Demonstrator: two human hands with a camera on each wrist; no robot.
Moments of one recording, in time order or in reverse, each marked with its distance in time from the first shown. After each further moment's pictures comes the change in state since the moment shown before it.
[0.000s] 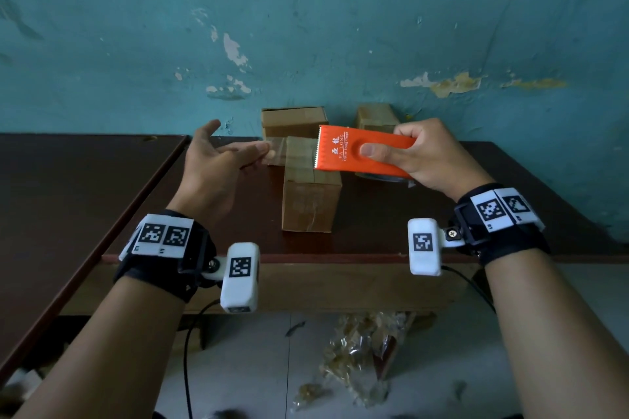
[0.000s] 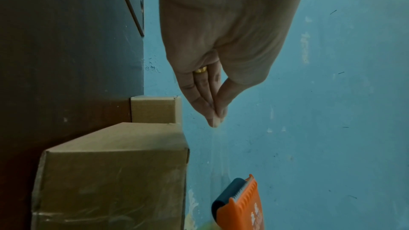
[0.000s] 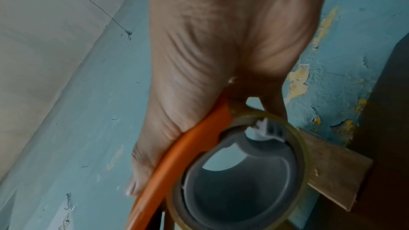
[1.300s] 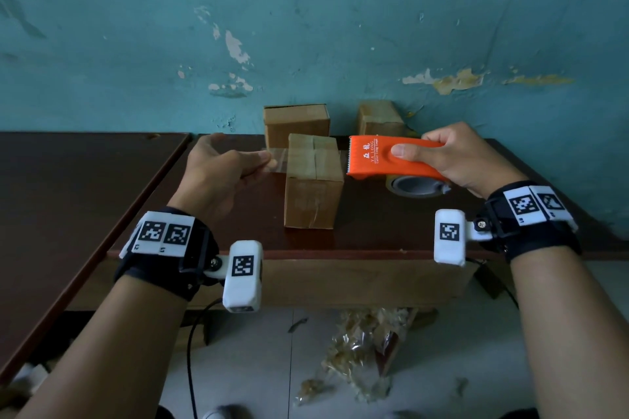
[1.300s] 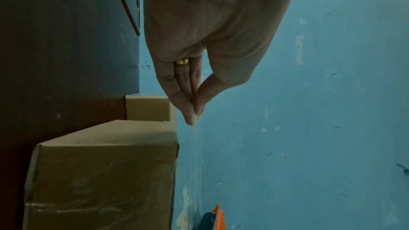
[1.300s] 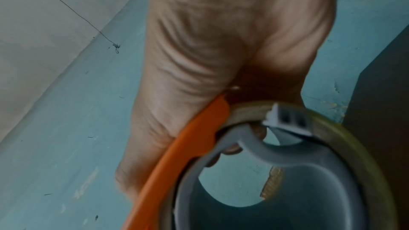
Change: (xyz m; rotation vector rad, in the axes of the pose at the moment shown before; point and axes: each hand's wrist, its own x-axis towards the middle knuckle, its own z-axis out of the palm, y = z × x) left_hand -0.014 0.015 0.007 0.040 0.117 -0.185; right_hand -0.004 0.031 -0.028 0.034 -0.003 0.118
